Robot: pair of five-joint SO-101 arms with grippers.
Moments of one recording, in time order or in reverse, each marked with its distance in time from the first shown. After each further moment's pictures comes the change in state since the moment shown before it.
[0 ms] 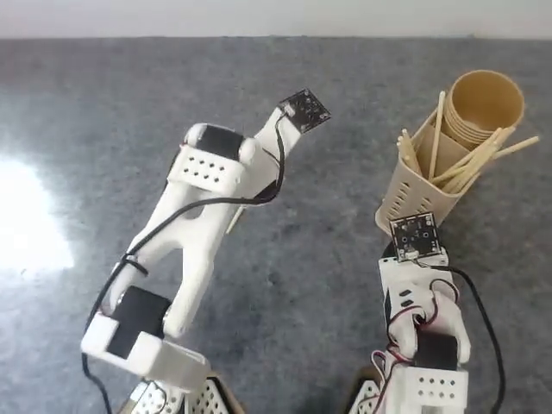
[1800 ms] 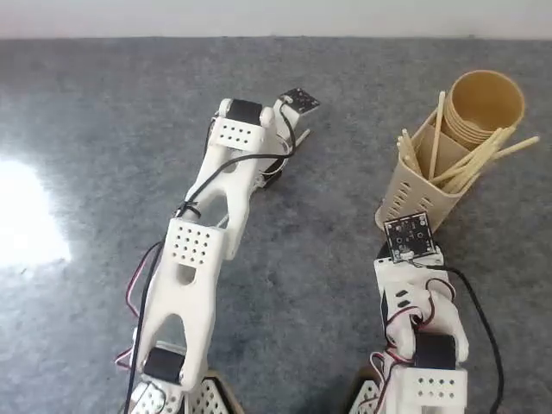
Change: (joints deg) left arm -4.7 64.1 -72.3 24.4 2.3; right arm -2.1 0.0 0.0 0.0 0.0
